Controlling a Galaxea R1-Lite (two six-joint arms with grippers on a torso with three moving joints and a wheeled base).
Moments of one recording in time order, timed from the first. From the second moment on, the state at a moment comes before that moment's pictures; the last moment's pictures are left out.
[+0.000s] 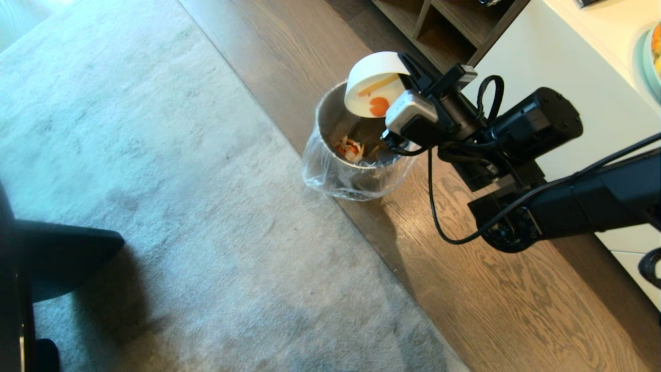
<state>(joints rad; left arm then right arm) 0.00 0.00 0.00 0.00 0.01 -0.08 0.54 2.03 -1.26 -1.52 0.13 -1.32</state>
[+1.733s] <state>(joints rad) 0.00 0.00 0.00 0.00 0.01 -0.08 0.69 1.82 -1.25 -1.52 0.37 -1.41</state>
